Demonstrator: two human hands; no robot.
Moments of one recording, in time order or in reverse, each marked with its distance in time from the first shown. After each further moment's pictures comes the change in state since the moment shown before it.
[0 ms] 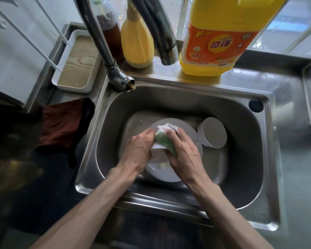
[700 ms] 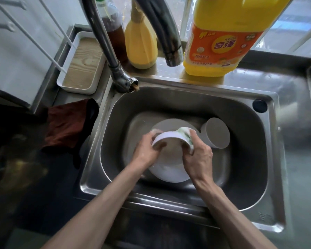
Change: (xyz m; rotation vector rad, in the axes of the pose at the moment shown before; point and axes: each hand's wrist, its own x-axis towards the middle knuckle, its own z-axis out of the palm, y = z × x) left_hand 0.006 0.011 0.005 -0.531 -0.107 -0.436; right_hand -0.005 0.011 0.001 0.136 0.290 0.298
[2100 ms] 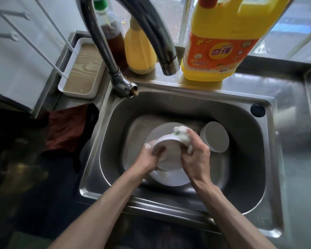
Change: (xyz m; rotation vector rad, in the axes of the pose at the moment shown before) left_hand -0.002 -0.006 0.013 -0.187 -0.066 -0.102; right_hand 0.011 0.000 0.003 0.116 0.010 -0.132
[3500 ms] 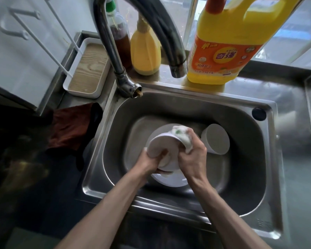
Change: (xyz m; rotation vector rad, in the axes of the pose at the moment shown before) left_hand -0.013 0.003 -0.003 -0.433 -0.004 -0.204; right_hand 0.004 -0.025 0.000 0.218 0.005 0.087
